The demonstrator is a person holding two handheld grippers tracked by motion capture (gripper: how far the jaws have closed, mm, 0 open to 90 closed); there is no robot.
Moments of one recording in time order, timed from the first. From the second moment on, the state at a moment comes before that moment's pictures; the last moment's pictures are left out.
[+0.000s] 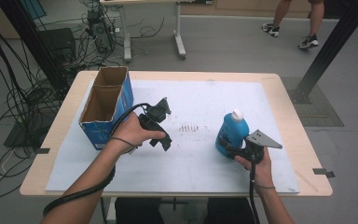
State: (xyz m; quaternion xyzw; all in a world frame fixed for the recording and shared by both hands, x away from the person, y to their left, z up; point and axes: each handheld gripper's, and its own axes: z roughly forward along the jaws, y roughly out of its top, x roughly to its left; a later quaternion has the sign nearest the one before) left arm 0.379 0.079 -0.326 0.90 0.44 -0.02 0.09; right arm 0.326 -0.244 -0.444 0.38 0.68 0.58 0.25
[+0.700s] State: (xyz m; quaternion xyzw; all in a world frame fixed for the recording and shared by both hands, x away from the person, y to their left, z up) left arm 0.379 0.078 -0.323 0.89 0.44 -0.01 0.09; right arm 0.324 -0.245 -0.445 0.37 0.68 0.58 0.26
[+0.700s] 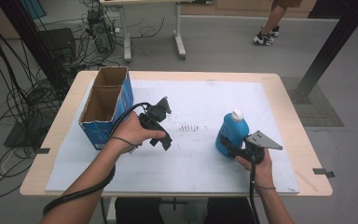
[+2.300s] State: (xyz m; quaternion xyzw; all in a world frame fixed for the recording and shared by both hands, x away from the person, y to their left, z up) left arm 0.379 0.074 -0.322 0.90 0.43 -0.01 0.09; right arm 0.322 -0.244 -0.447 0.36 0.68 0.58 0.27
